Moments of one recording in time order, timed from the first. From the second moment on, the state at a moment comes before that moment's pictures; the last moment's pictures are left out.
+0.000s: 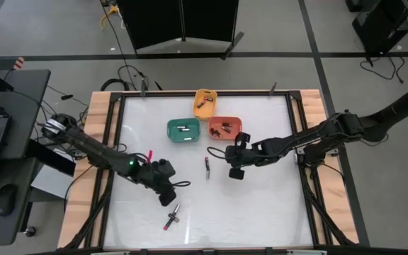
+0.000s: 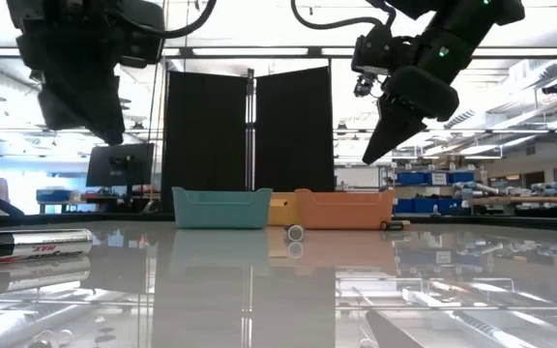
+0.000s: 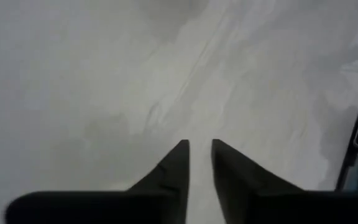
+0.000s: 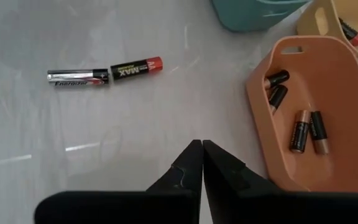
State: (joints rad) left arm -0.45 1.39 0.85 -0.45 -0.16 -1.02; right arm 0.18 1.54 0.94 -0.46 0.43 0.24
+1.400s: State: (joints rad) left arm -0.53 1.84 1.13 -0.55 -0.05 -1.13; right arm 0.22 1.54 0.94 -0.43 0.43 0.23
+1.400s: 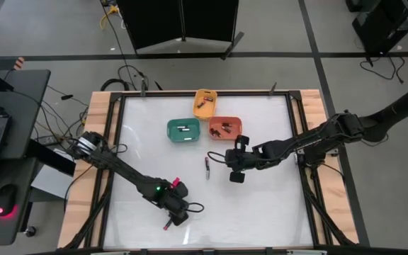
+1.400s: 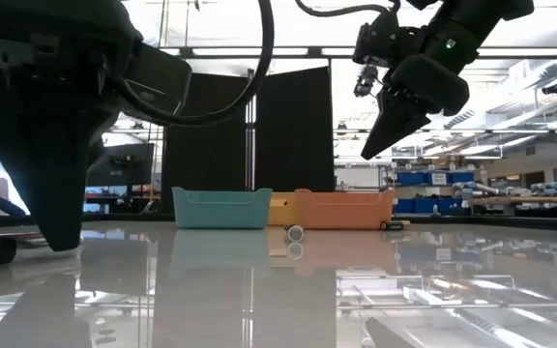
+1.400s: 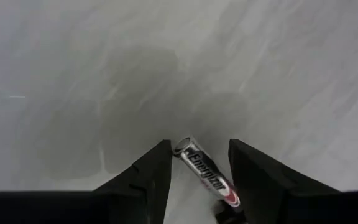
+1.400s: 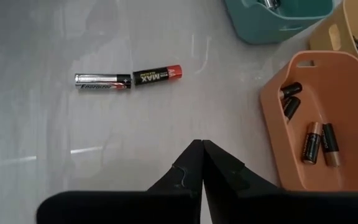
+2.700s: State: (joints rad) left arm -0.10 1.66 1.20 -0.77 -0.42 -0.18; right arm 0.25 1.54 0.94 -0.56 0.51 0.29
